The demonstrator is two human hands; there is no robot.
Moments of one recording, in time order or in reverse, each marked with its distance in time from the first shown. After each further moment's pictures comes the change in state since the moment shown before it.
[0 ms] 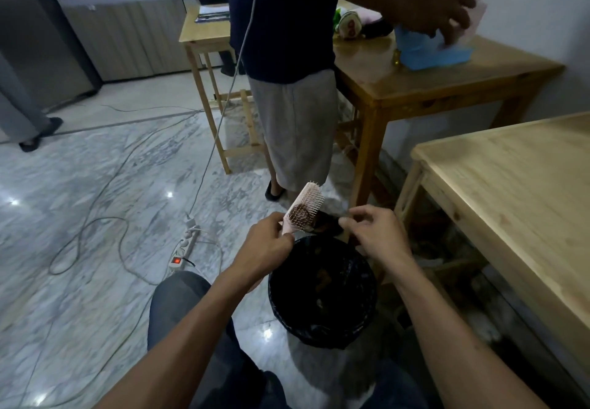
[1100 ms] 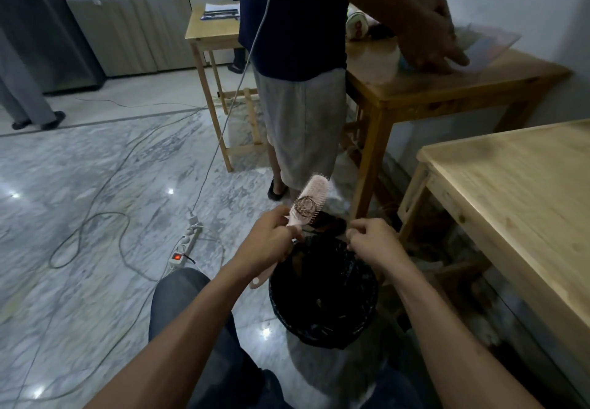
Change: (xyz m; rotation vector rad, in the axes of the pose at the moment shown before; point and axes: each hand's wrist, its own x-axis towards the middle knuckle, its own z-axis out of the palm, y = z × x) left_hand 0.006 -0.001 -0.004 -0.314 -0.094 -0.032; right_hand 0.004 0.004 0.011 -0.126 -0.180 0.094
